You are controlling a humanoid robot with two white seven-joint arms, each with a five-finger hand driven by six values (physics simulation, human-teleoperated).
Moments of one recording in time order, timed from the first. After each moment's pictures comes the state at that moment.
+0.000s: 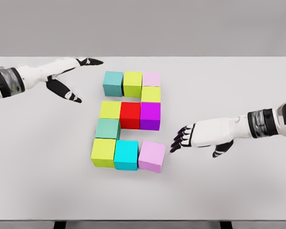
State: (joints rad) left arm -0.67 0.72 -0.58 -1.38 0.09 -0.24 -0.61; right arm -0.84 -0.95 1.11 -1.66 0.17 -0.61 0.61
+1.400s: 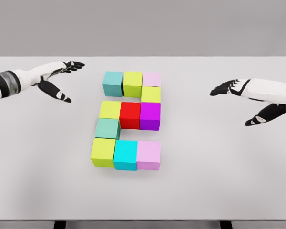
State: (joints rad) left arm -0.70 0.68 -0.59 -1.24 0.06 -0.01 -0.61; right arm -0.56 -1.10 0.61 -1.58 -0.18 -0.61 0.61
